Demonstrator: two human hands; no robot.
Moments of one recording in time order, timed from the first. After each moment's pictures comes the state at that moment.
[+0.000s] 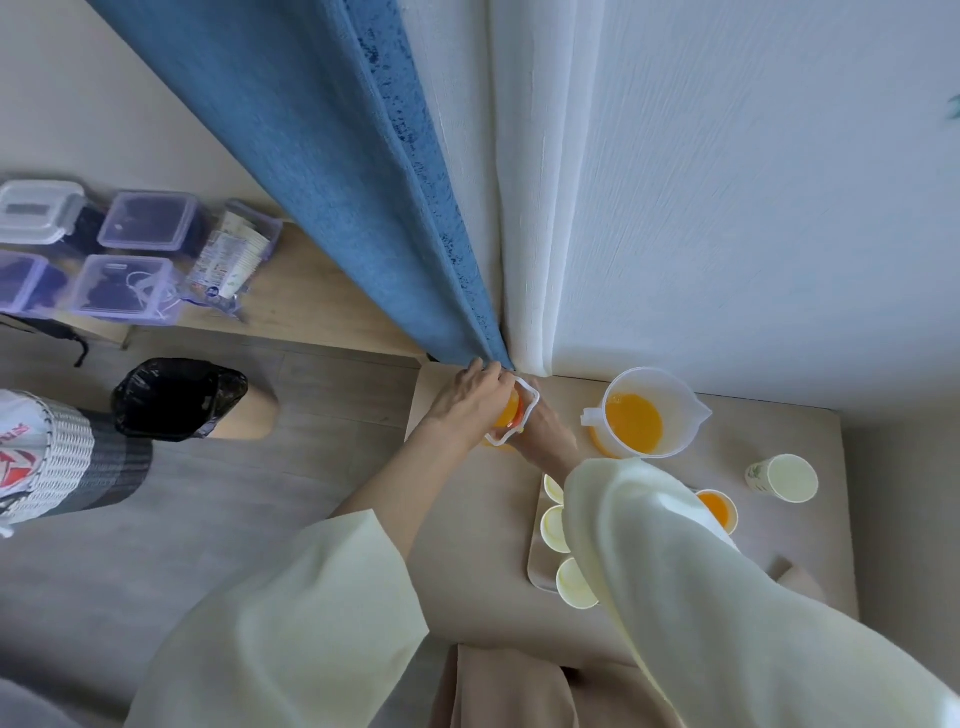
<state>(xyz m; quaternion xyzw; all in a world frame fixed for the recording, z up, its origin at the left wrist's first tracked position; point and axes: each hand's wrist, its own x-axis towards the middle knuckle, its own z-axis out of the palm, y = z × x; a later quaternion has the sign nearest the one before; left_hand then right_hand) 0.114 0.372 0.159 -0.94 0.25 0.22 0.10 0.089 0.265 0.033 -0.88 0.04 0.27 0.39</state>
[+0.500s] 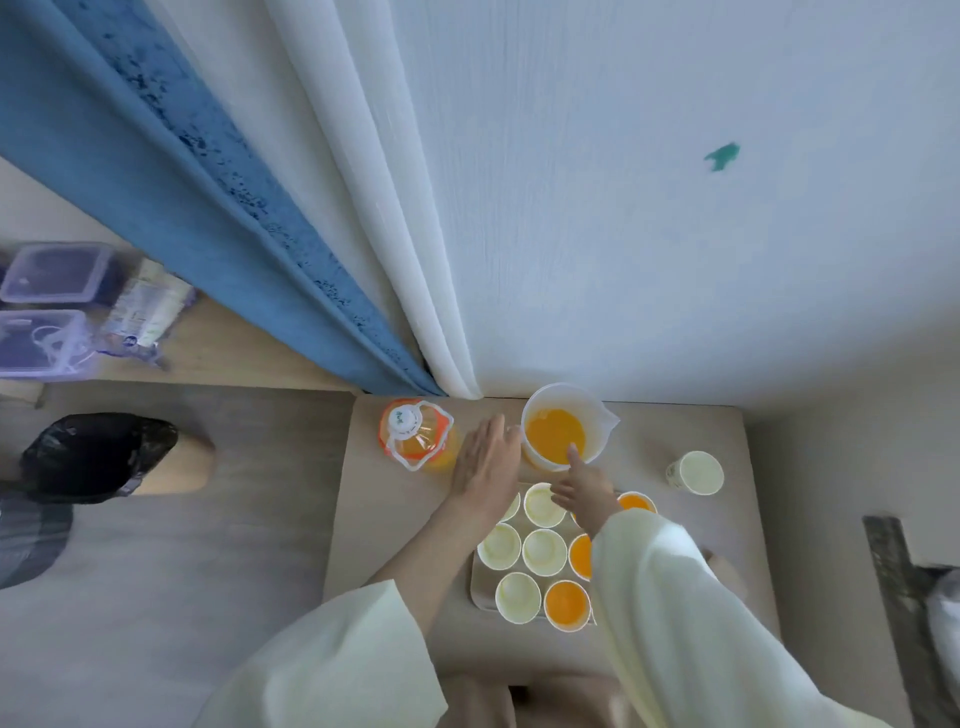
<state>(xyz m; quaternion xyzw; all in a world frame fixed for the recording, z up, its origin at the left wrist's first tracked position) 0.054 0.266 0.132 -0.96 0.20 0.16 -0.07 0.024 0.126 0.030 -0.52 0.55 0.20 0.62</state>
